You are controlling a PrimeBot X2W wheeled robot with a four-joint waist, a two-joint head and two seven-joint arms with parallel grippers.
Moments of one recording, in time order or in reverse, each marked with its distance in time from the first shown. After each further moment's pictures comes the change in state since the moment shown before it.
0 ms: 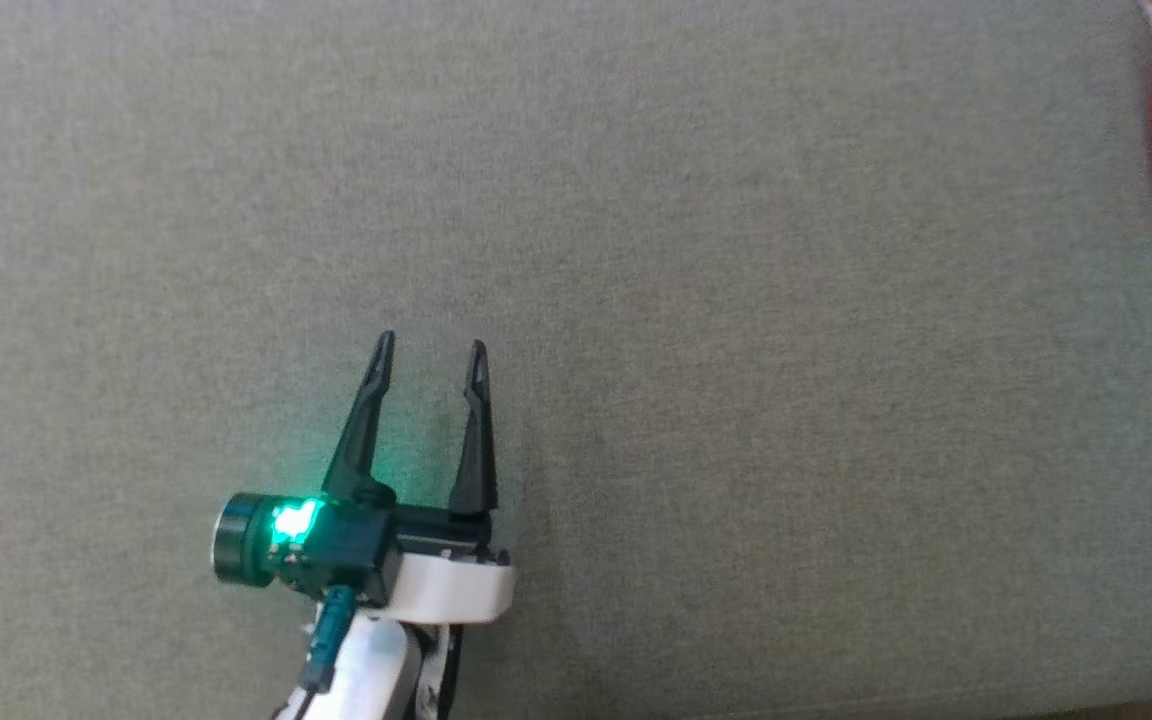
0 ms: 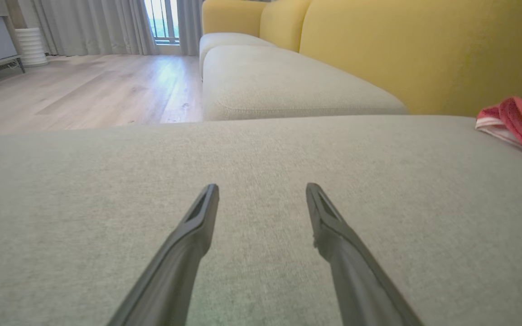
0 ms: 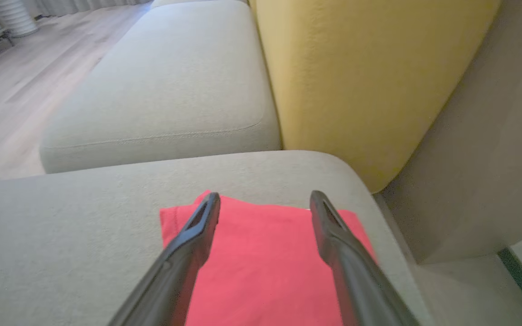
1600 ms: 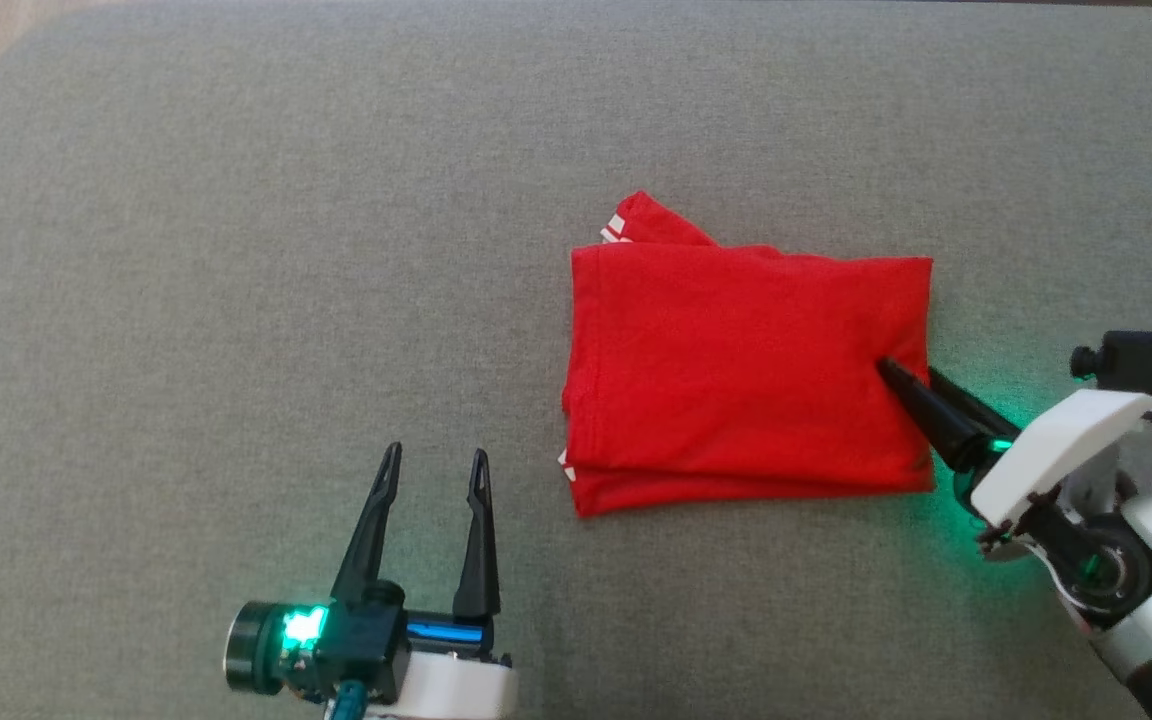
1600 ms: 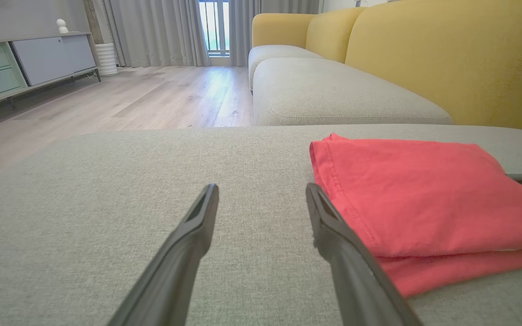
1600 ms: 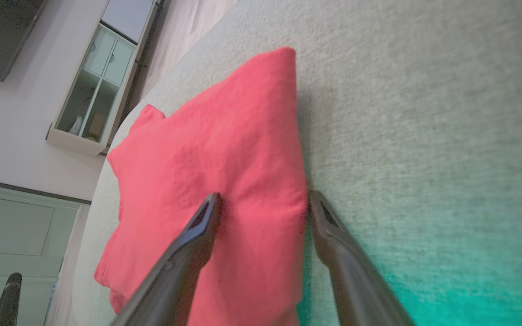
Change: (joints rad) left arm 0.170 0.002 -0.007 -0.014 -0.010 0.009 0.000; right arm 0.249 0.644 0.165 -0.040 0.047 0.000 0.111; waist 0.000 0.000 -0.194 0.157
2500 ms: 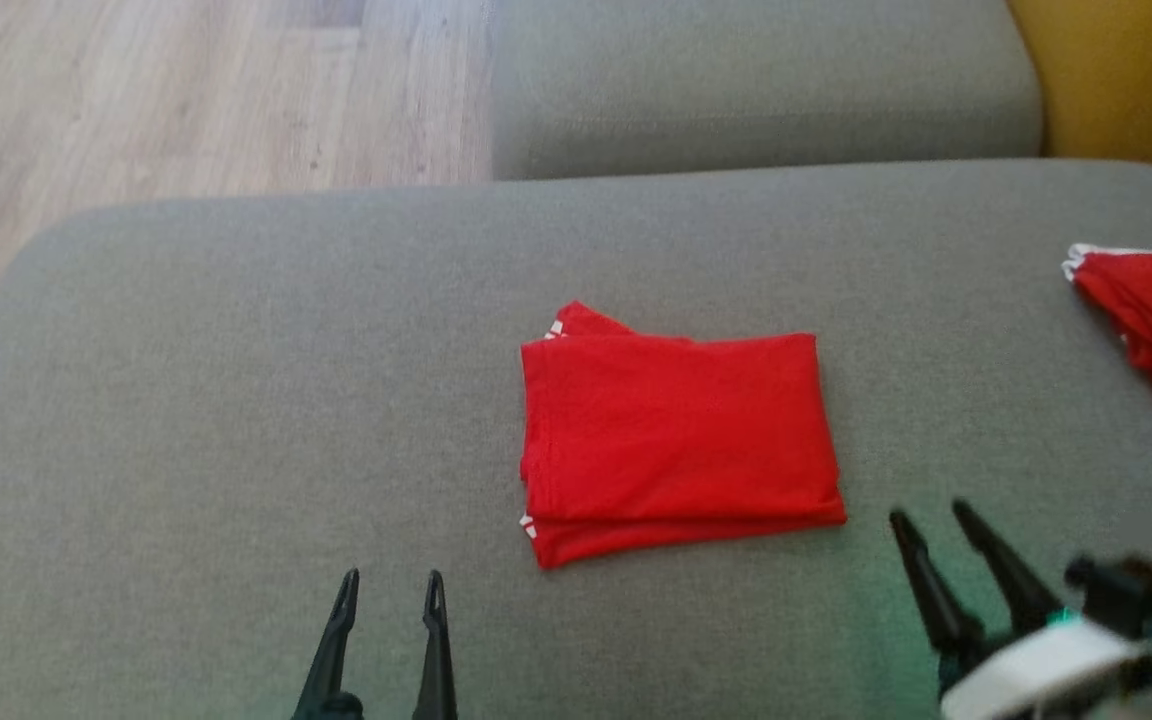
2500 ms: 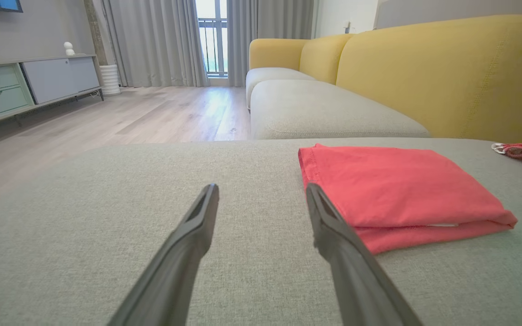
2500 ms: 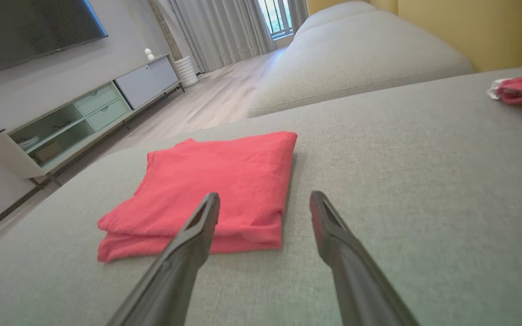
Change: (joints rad) left arm 0.211 0.004 0.087 -0.008 0.011 -0.037 0.000; right arm 0.459 0.175 -0.244 -0.159 -0.687 0.000 -0.383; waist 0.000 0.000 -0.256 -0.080
